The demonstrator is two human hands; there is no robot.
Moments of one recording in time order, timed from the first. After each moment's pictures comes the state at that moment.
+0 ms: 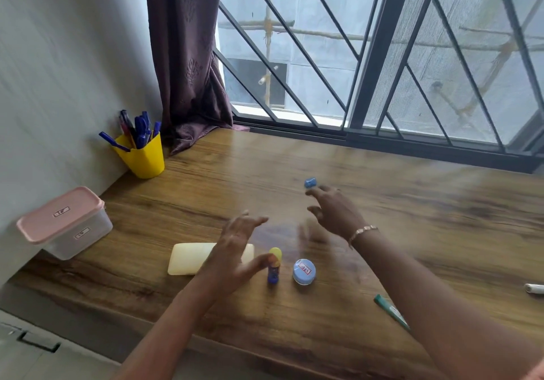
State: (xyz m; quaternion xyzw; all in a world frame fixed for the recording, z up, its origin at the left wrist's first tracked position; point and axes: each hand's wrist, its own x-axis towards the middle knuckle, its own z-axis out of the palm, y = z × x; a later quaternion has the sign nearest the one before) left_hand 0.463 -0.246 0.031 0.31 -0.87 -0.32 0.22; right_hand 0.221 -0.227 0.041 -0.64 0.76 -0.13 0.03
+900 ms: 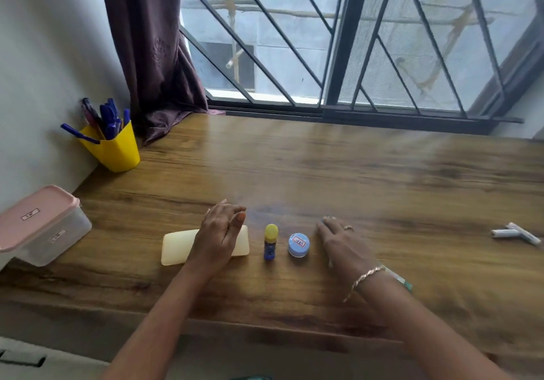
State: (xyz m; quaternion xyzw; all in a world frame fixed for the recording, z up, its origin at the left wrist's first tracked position) left_hand 0.469 -0.260 0.014 0.39 -0.83 -0.32 0.23; right_hand 0.271 -0.125 0.005 -0.59 0.81 0.00 0.01
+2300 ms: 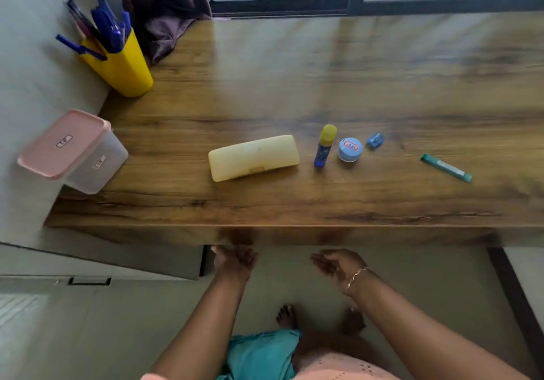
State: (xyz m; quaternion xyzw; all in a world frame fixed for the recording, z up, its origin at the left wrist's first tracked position) left_hand 0.580 -0.219 -0.167 0.63 -0.05 -0.73 0.24; right_hand 0.426 -0.077 -0.145 0.24 0.58 -0.55 0.55
